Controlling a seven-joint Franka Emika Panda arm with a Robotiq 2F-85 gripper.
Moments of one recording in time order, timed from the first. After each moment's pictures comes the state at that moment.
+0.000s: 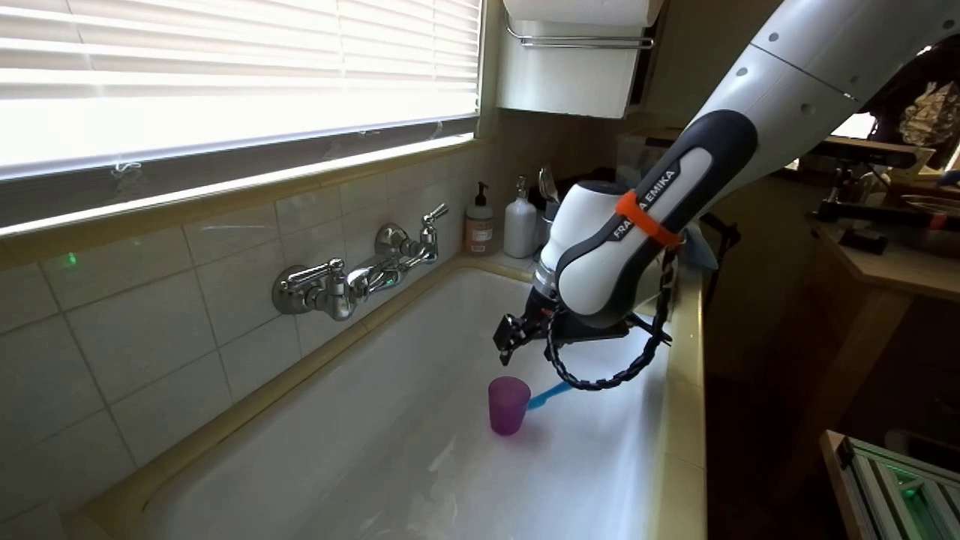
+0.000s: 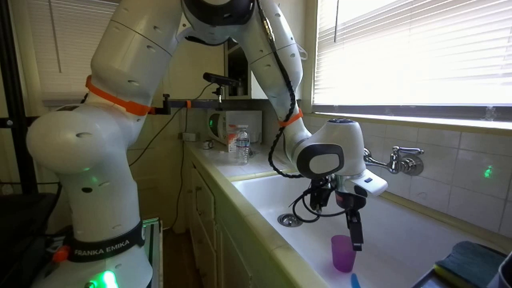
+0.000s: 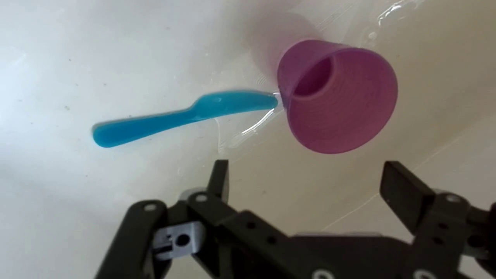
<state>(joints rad) -0.13 0.46 -0.05 -2.24 0.15 2.94 0.37</state>
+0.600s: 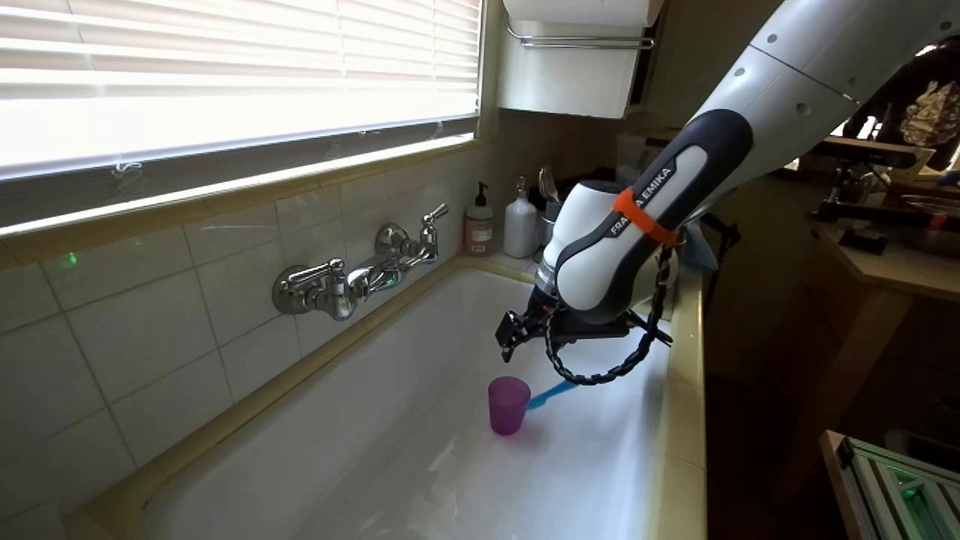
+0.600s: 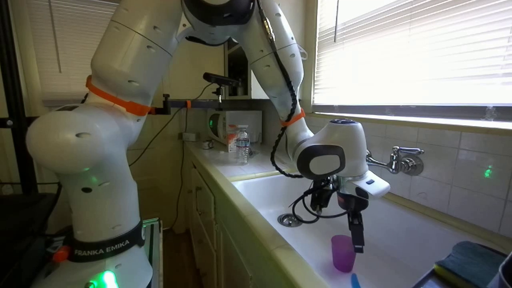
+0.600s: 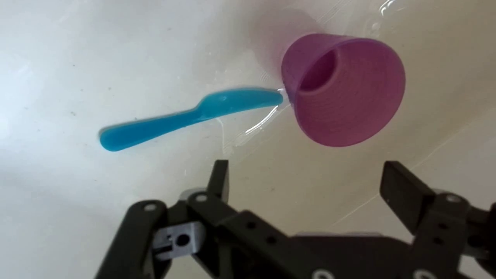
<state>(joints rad) -0.13 0.46 -0.06 -2.24 0.19 2.94 0.37</state>
